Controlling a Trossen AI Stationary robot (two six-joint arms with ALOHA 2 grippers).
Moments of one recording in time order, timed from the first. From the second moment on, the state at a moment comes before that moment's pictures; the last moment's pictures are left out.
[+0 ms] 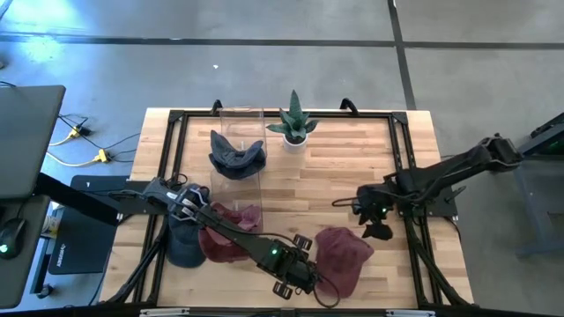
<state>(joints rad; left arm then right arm) -0.50 2.35 2.15 -0.92 -0.20 -0.03 0.24 1.04 0.53 -0.53 -0.41 0.46</state>
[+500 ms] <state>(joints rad) -0.50 2.35 2.15 -0.91 -0.23 -0.02 0.19 1.04 0.15 0.43 -0.65 0.63</state>
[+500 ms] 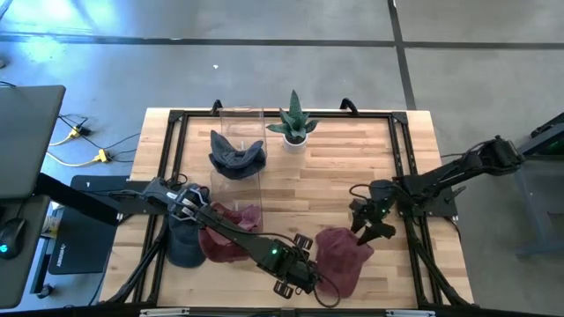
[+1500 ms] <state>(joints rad) -0.50 2.33 2.20 -0.94 -0.46 0.02 0.19 1.04 0.14 0.56 -0.62 0.69</state>
